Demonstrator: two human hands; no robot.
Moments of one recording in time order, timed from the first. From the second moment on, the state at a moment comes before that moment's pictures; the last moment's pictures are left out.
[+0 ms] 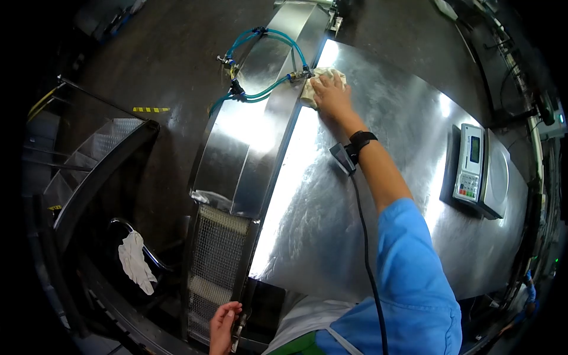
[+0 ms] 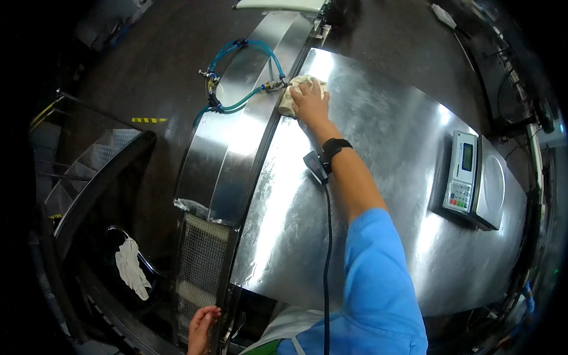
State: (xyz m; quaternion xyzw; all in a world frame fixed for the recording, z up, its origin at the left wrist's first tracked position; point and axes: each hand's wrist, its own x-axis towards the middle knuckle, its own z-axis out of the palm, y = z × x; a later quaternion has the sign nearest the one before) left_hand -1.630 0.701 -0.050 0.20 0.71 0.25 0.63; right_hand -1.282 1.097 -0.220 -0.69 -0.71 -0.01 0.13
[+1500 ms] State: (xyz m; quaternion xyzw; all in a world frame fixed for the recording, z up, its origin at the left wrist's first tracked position) left_hand -1.633 0.698 -0.048 0.19 0.68 0.30 0.64; right_hand -1.295 1.102 -0.199 -0.64 -0.77 0.01 0.00
